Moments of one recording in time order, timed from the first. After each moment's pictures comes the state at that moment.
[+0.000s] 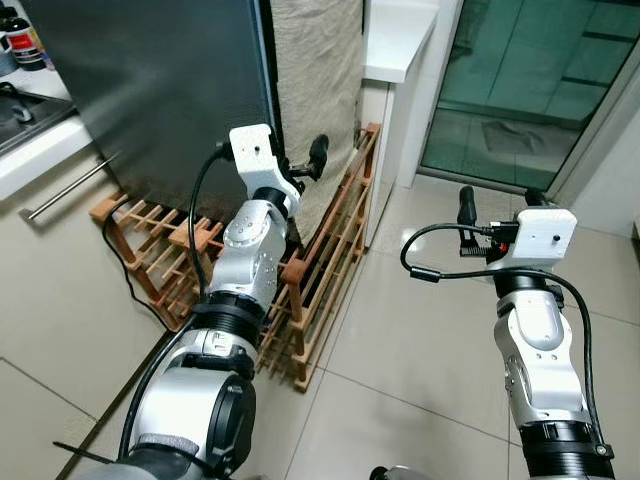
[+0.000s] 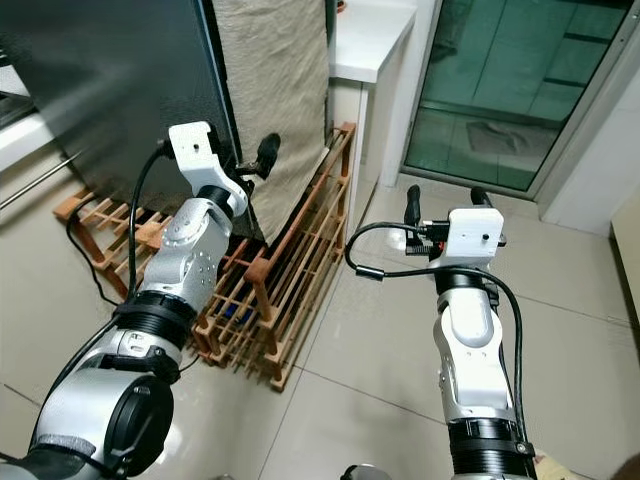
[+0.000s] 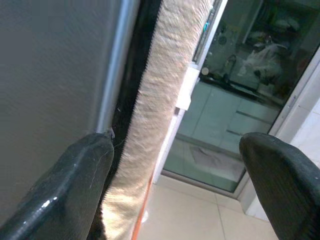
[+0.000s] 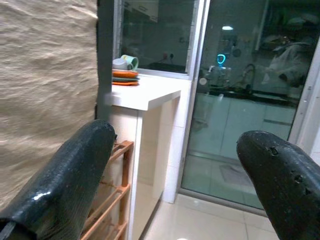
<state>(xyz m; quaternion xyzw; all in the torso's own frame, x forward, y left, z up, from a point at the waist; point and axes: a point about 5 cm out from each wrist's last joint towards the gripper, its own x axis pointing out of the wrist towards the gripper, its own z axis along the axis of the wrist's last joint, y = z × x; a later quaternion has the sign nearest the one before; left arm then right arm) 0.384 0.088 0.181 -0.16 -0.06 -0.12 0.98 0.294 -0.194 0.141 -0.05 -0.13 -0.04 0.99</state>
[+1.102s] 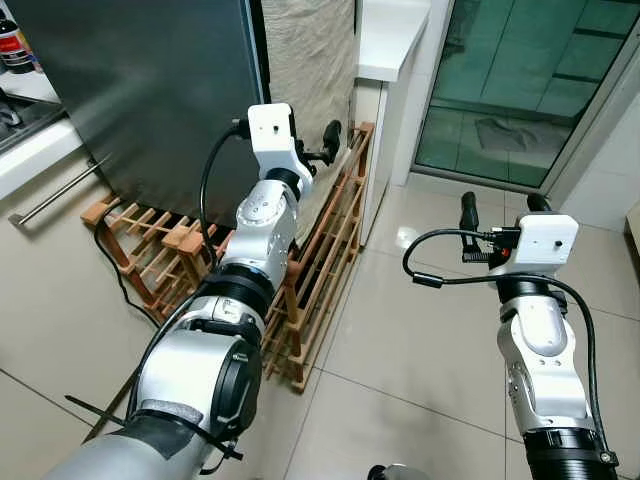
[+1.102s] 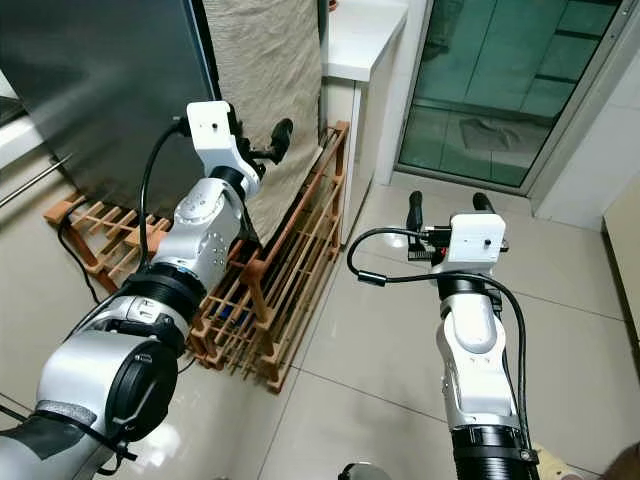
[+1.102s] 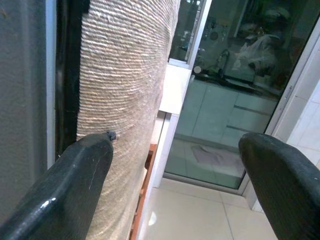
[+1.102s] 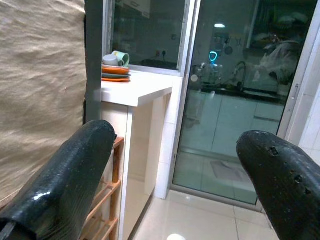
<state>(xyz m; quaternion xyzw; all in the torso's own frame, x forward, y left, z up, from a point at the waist) 0.400 0.077 0.201 -0.12 -0.07 -0.12 0.98 0.291 -0.197 0.143 -0.06 -0.14 -0.04 0.99</state>
